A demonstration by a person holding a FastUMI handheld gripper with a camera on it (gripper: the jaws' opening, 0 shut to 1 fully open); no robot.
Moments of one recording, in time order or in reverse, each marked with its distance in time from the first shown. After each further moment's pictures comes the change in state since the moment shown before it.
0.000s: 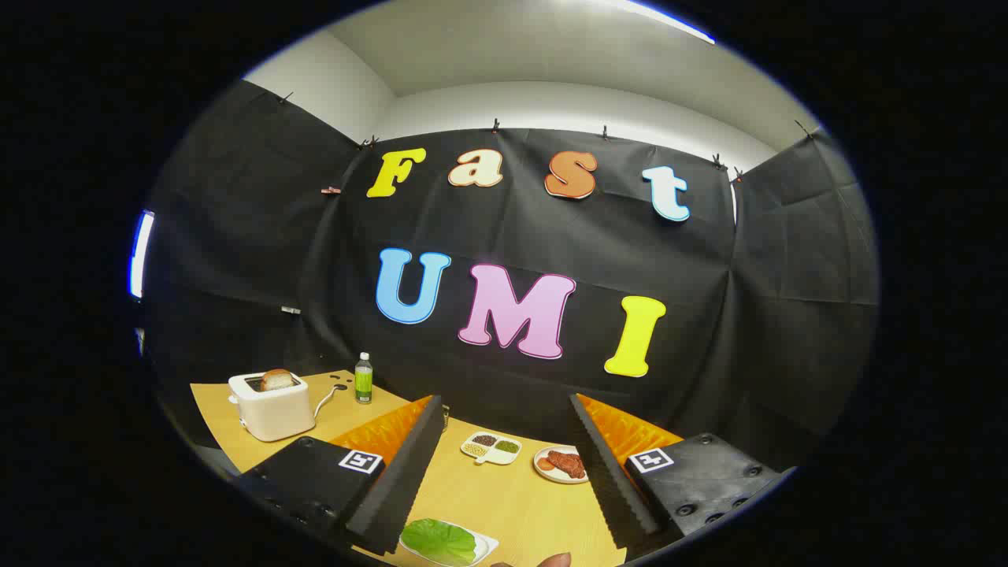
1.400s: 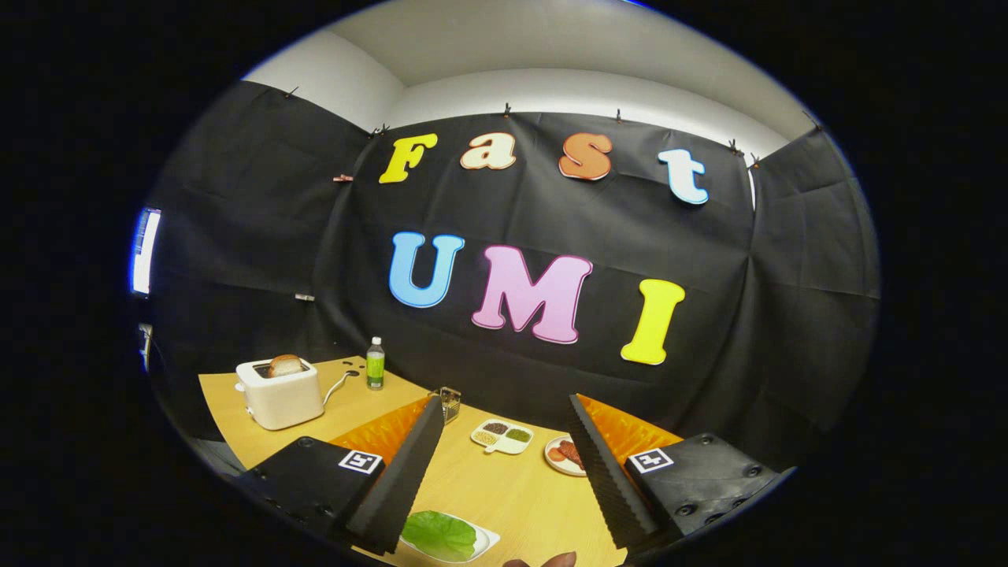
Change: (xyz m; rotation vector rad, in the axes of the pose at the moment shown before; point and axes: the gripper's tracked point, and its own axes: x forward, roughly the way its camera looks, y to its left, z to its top) arm 0.013 0.005 -0.032 0.007 0.102 0.100
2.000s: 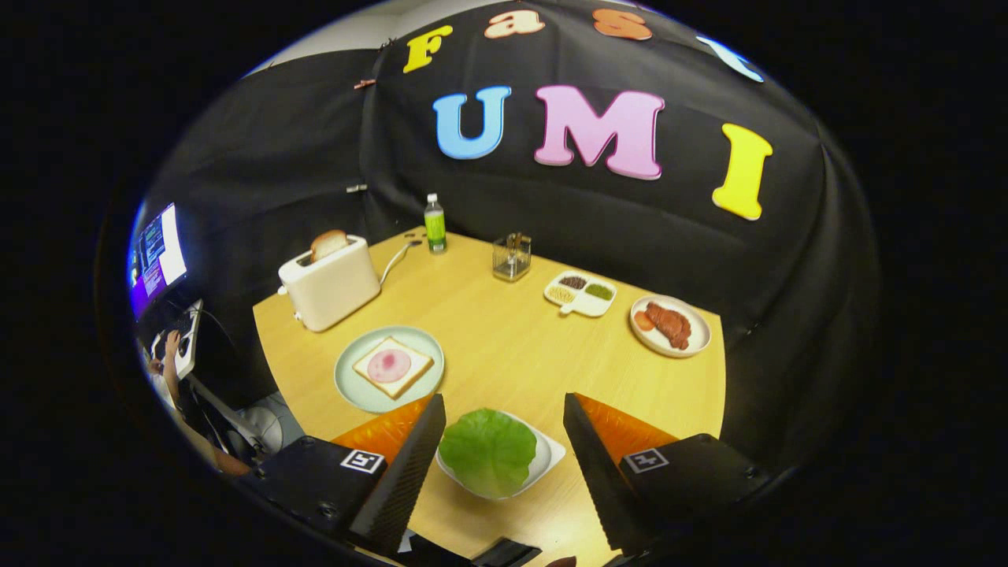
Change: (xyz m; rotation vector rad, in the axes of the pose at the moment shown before) arm 0.003 0.050 -0.204 0.073 0.573 0.285
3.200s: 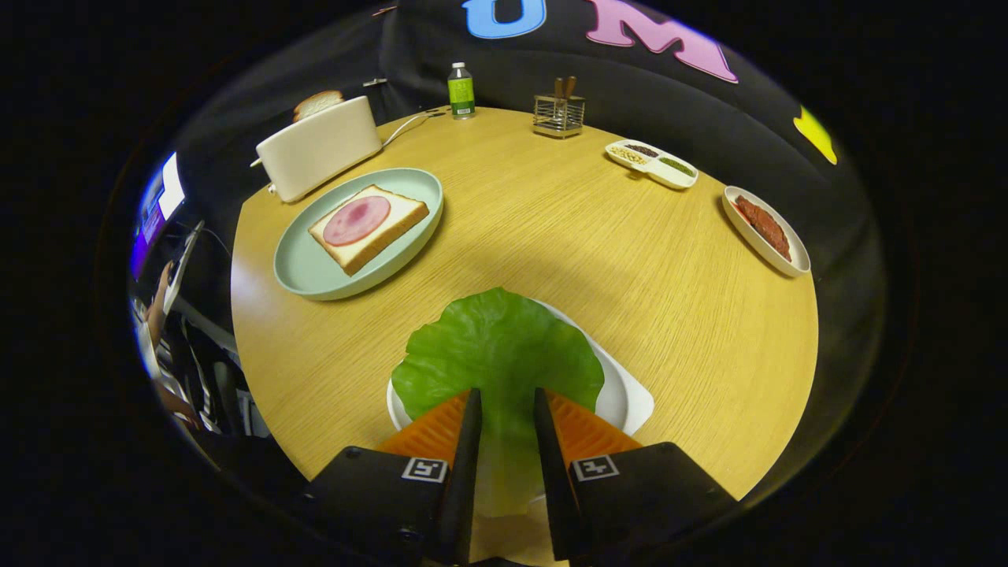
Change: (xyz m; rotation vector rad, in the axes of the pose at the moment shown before) arm 0.107 0.014 -0.138 -0.114 0.336 0.099
